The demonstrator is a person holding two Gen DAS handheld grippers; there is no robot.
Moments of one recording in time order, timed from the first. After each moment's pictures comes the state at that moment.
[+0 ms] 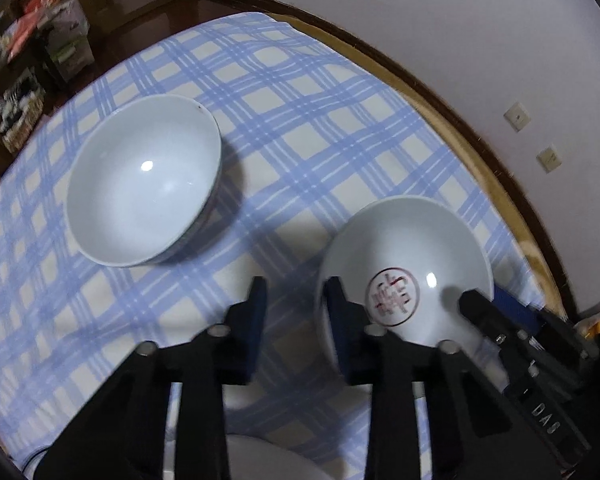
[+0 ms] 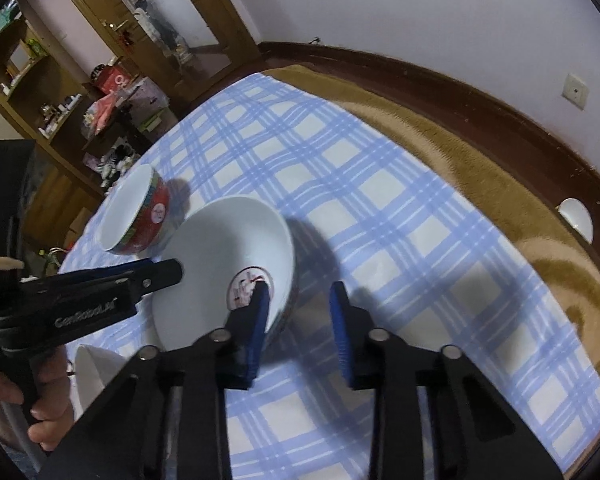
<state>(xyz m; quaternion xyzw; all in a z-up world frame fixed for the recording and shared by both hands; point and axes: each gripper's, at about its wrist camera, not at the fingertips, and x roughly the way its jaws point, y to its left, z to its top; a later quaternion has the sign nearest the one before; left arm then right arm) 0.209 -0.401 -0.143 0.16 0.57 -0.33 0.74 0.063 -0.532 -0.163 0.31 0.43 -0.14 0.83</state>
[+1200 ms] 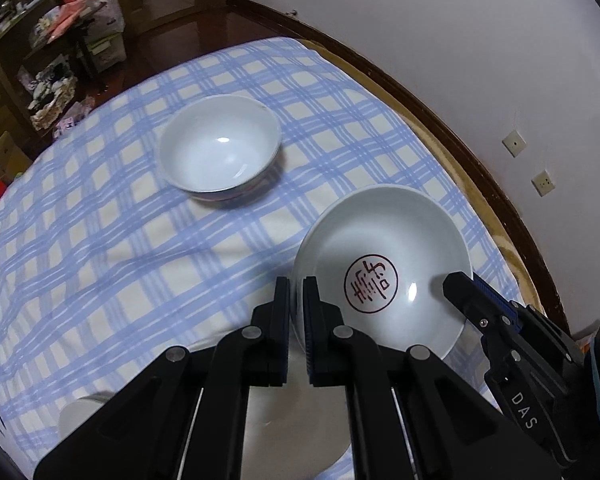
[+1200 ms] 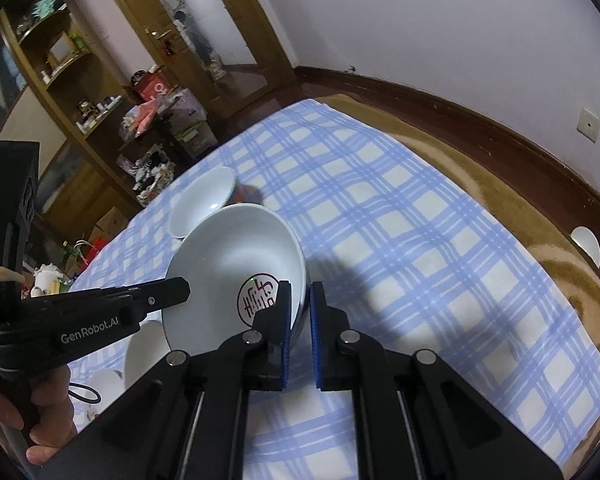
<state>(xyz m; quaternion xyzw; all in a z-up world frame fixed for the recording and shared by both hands) 0.167 -0.334 -0.081 0.13 0.55 -0.30 0.77 0.046 -0.472 -0.114 0.27 0.38 -0.12 0.87</state>
